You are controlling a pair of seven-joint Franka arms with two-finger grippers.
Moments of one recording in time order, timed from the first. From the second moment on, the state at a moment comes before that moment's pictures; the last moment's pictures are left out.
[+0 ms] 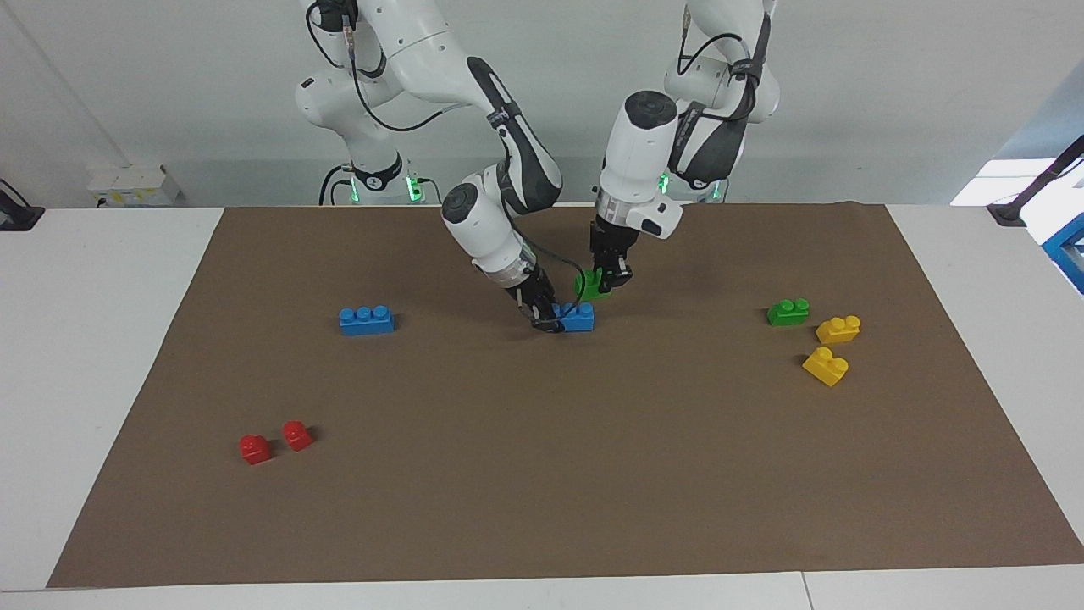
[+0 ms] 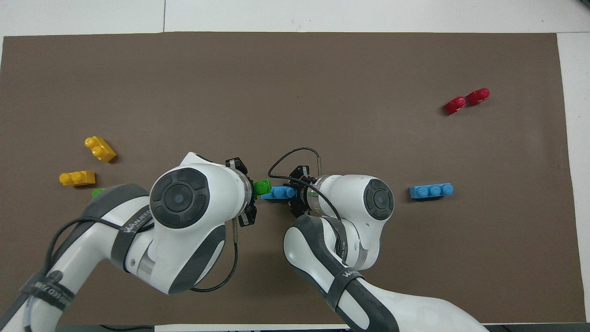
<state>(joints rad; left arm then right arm) -0.55 -0.05 -0.07 -2.12 -0.05 2.18 -2.32 0.71 0.32 -0.04 -2.14 0.89 2.71 1.46</state>
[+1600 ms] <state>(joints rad) -0.03 0.11 -0.06 -2.23 -0.05 2.37 -0.93 -0.01 0.29 -0.06 -1.91 0.63 1.99 0.96</state>
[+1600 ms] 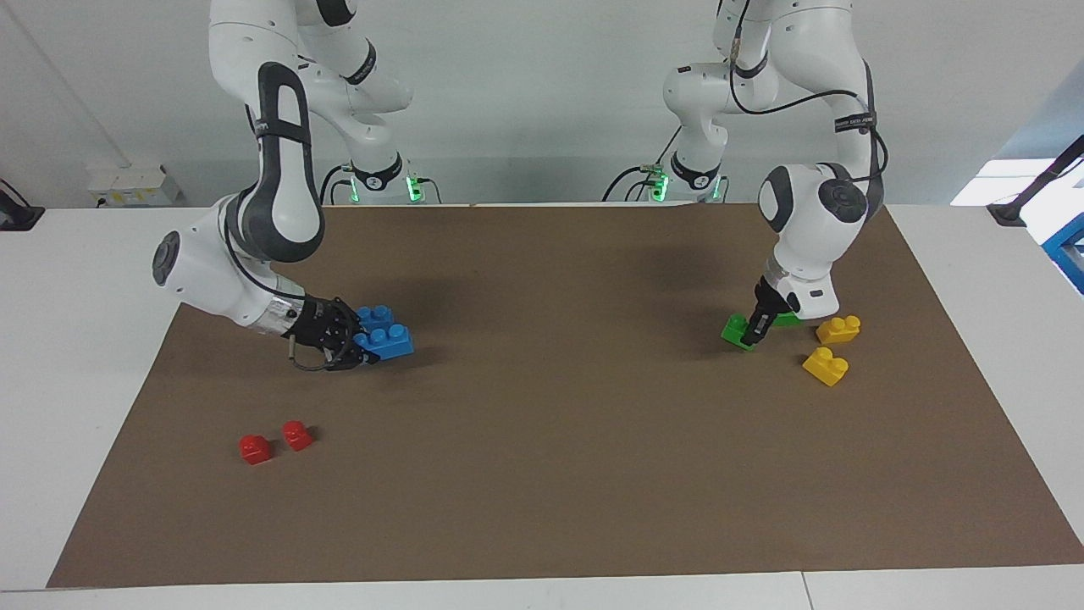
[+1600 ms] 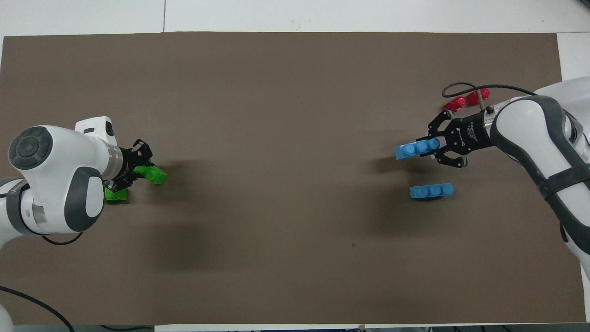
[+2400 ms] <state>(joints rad) 0.00 0.17 -0.06 -2.17 -0.05 2.38 -0.82 -0.01 0.39 -0.06 -1.89 0.63 2.07 0.90</state>
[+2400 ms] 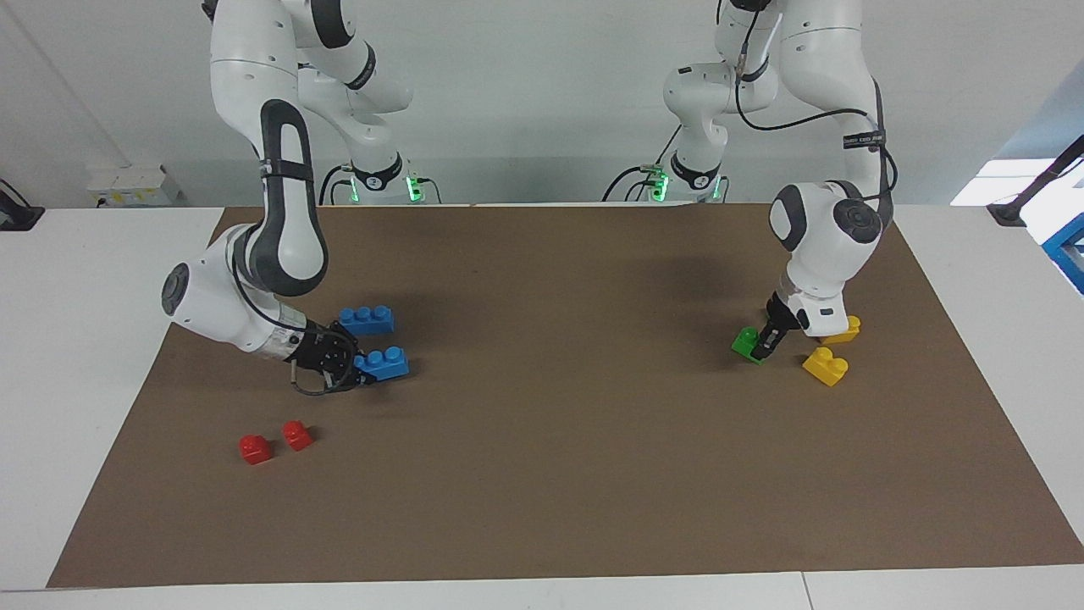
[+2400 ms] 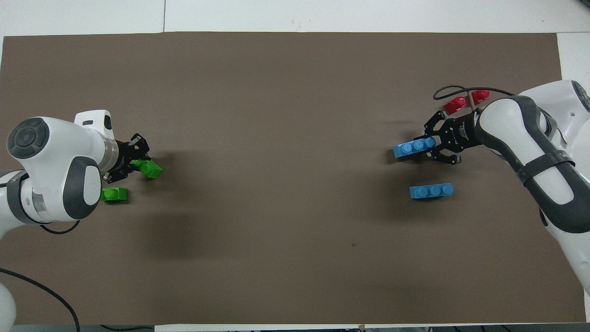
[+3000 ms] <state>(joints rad) 0.01 0.16 -0.07 -2.01 -0.05 2.27 -0.80 -0.02 0.41 -0.06 -1.91 0.63 2.12 0.86</state>
